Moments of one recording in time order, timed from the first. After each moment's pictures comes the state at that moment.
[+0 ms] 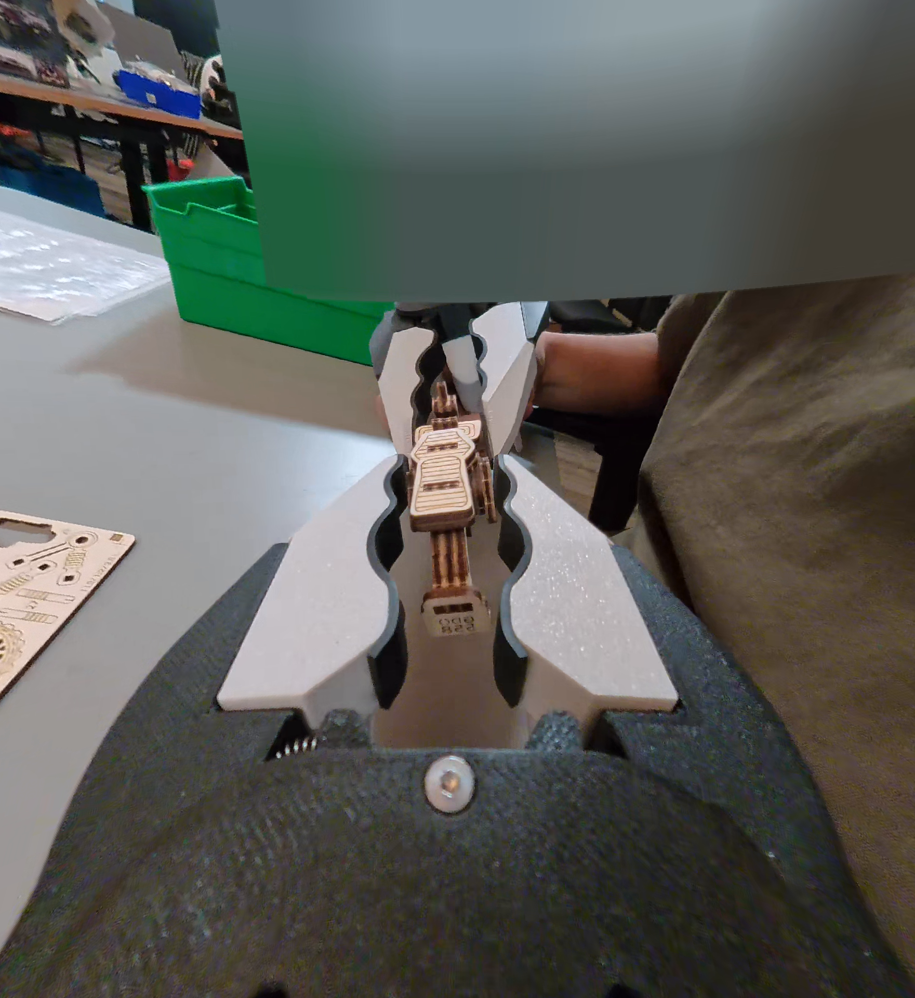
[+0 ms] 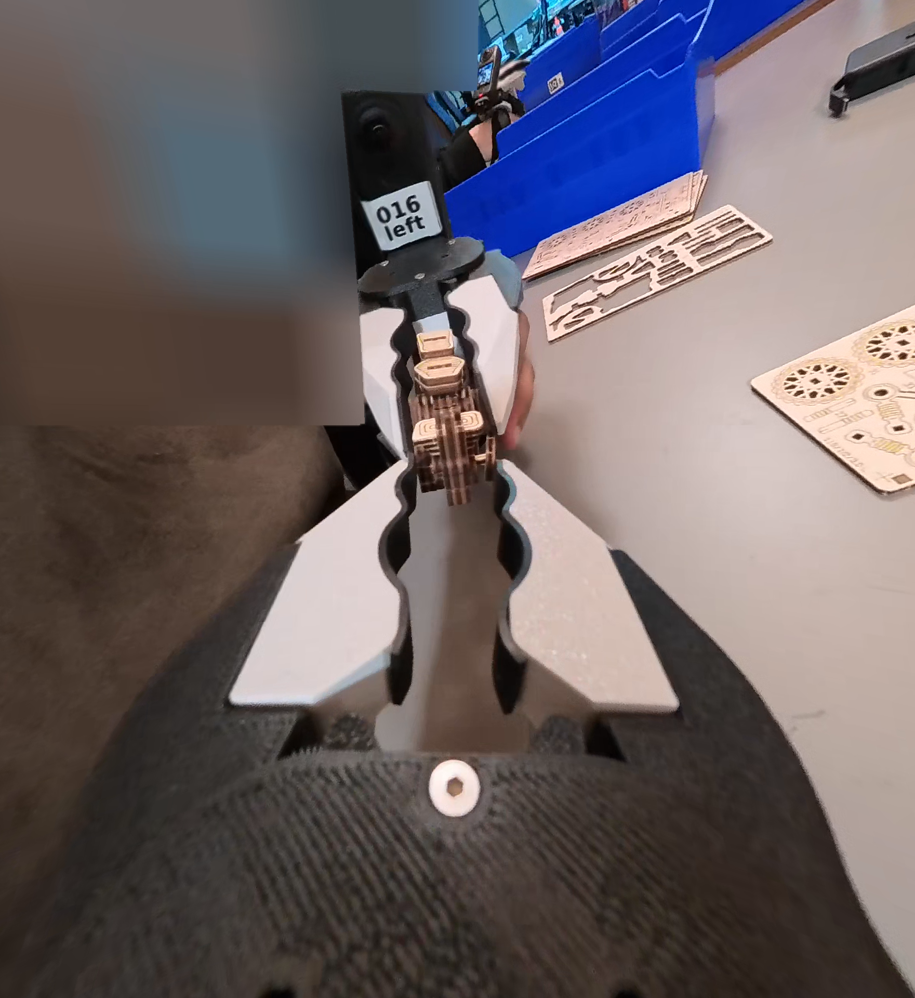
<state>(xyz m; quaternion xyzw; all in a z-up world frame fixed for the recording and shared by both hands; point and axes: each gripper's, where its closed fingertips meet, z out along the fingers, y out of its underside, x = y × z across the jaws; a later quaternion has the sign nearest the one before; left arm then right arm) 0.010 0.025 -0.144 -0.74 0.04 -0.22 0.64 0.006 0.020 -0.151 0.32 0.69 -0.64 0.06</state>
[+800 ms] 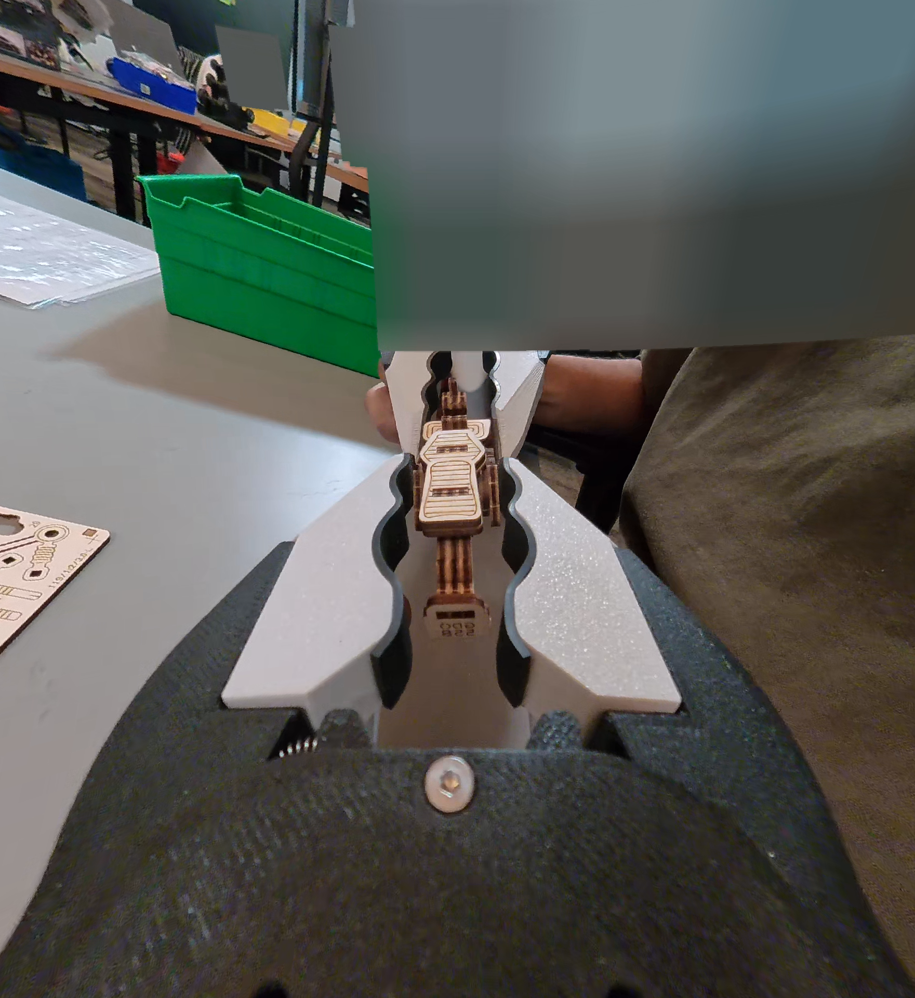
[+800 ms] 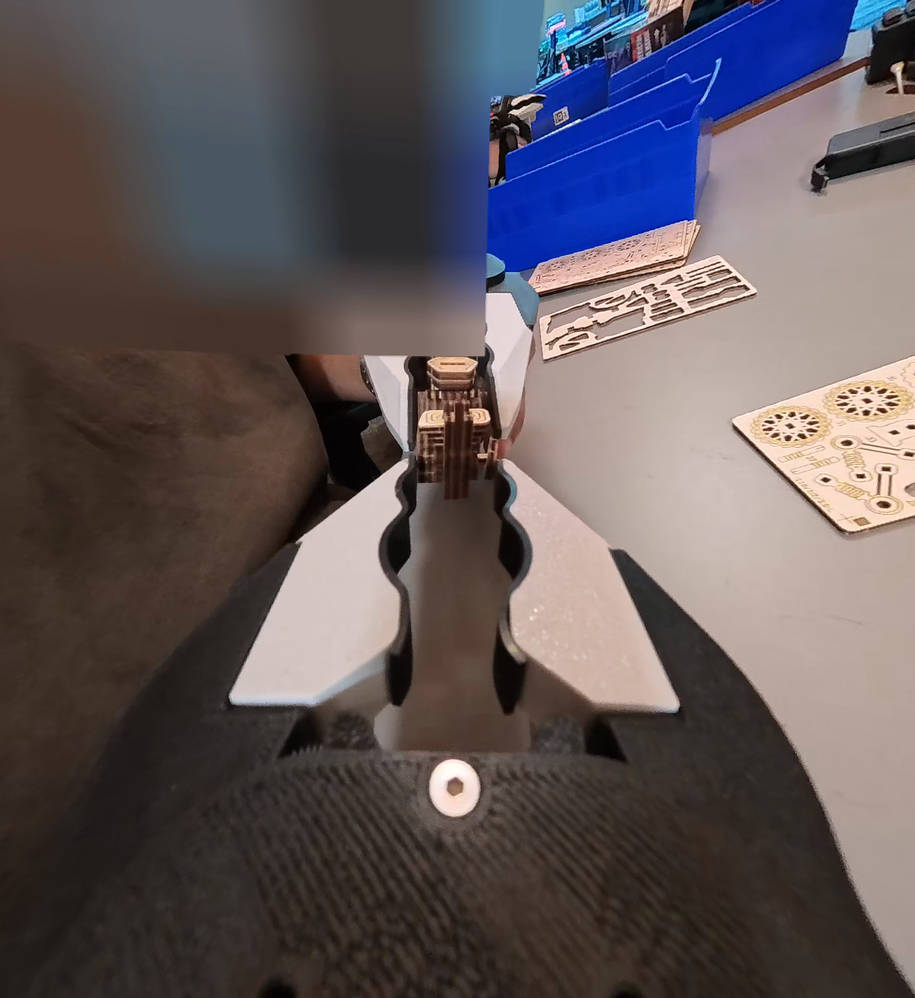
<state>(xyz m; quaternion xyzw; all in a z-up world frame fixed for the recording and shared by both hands) 0.010 0.026 -0.140 -0.73 0.02 -0.25 0.64 0.009 0.021 -0.146 0.28 0.71 -0.65 0.01</state>
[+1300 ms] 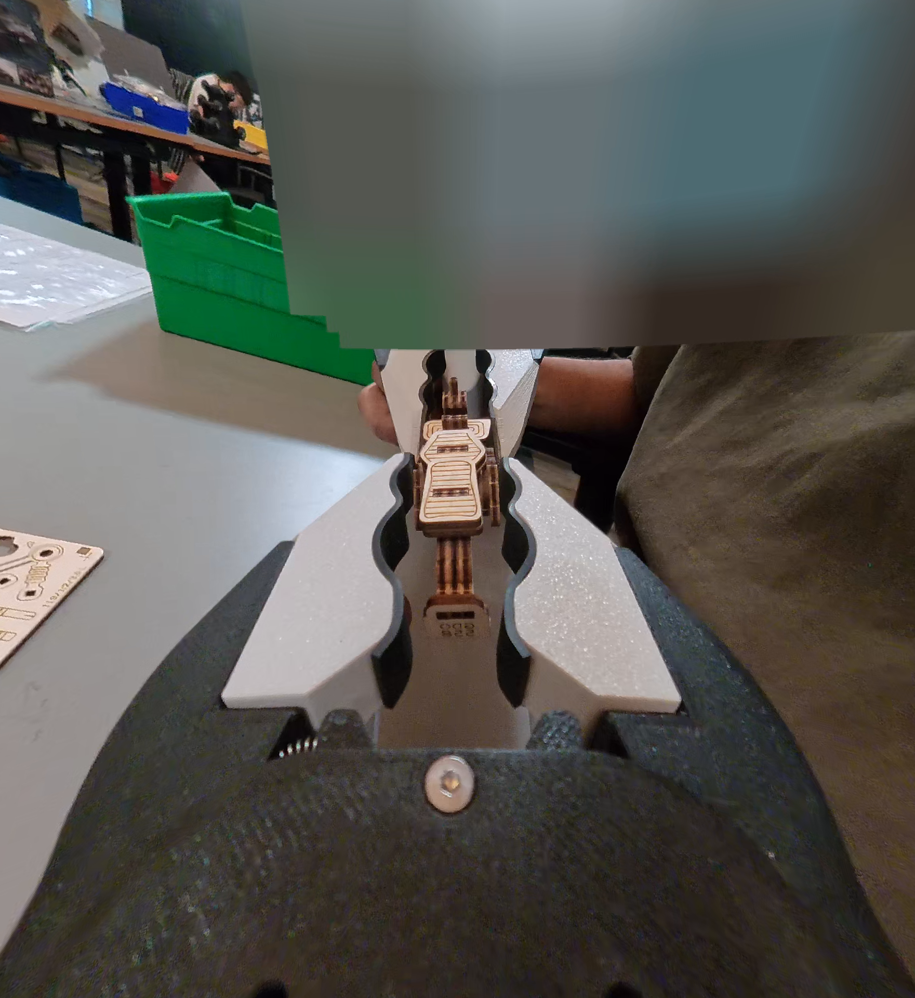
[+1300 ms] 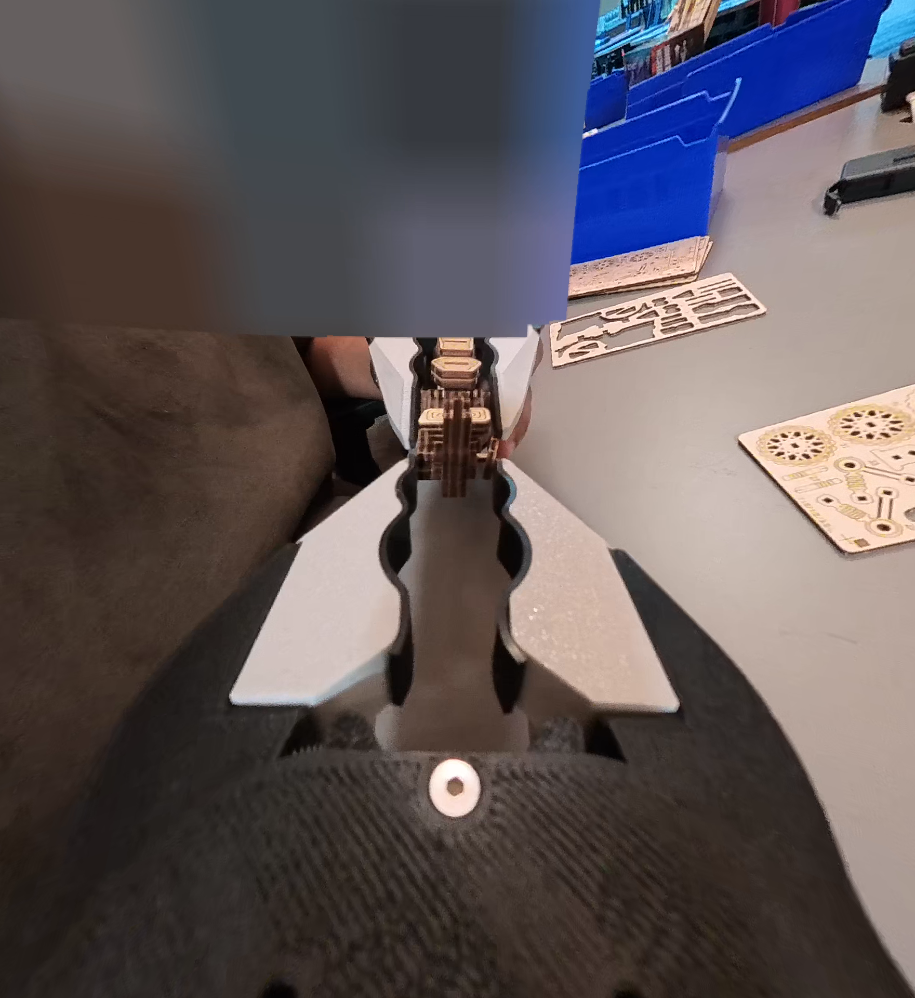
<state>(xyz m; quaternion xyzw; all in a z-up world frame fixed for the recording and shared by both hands) 0.014 0.024 -0.136 -0.72 0.03 -0.24 0.65 0.014 0.020 -0.142 0.26 0.71 -0.65 0.00</state>
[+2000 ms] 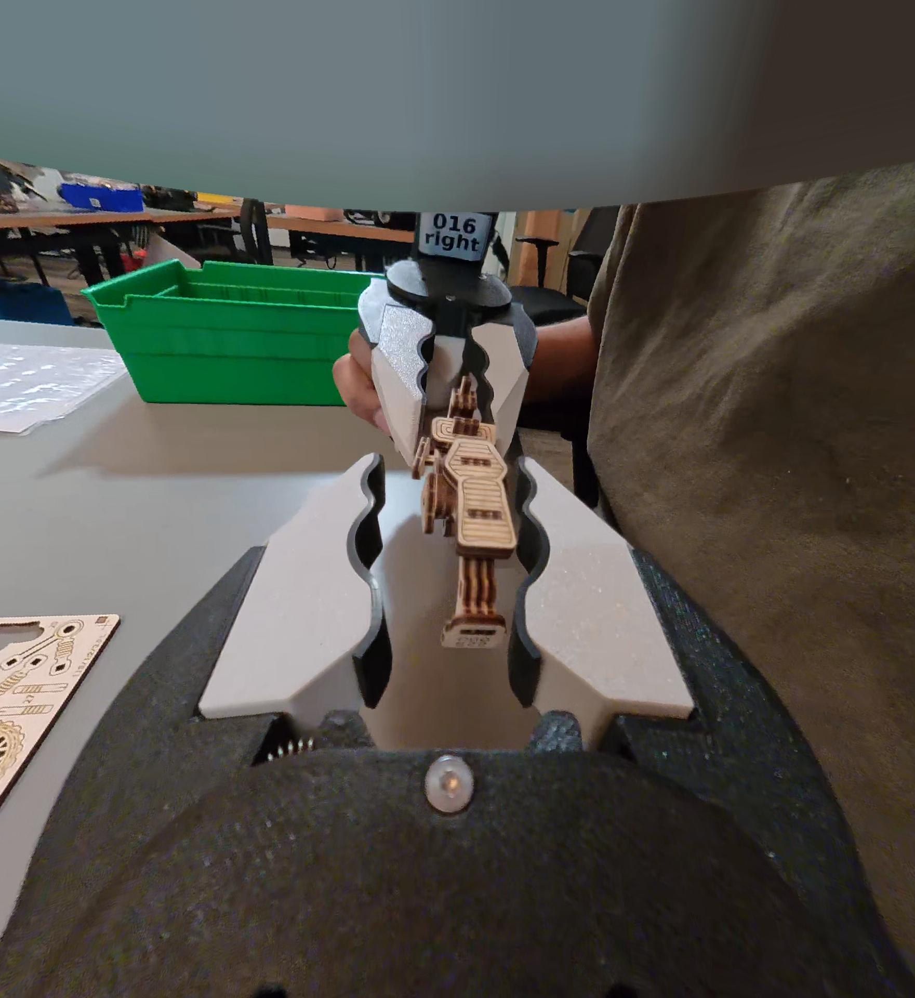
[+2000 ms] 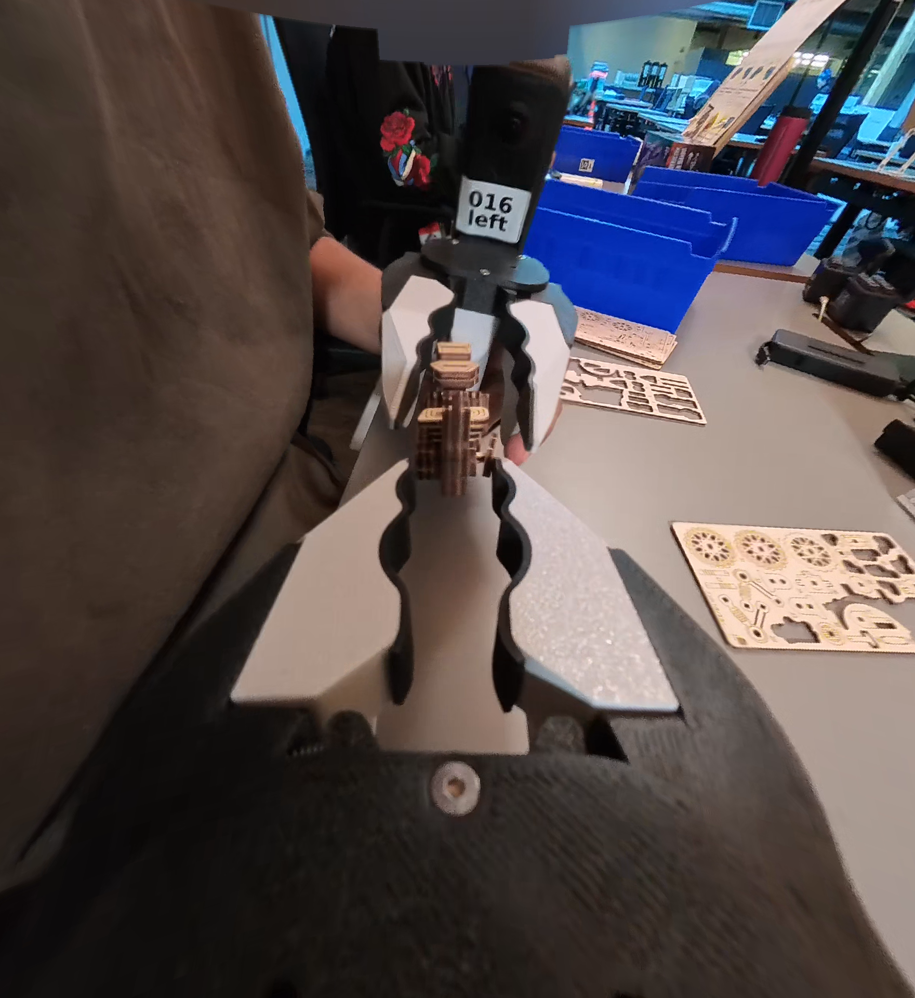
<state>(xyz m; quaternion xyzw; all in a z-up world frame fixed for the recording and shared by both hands) 0.032 0.008 -0.131 -0.71 0.14 -0.19 0.67 0.031 0.007 -0.137 0.12 0.77 -0.61 -0.16</state>
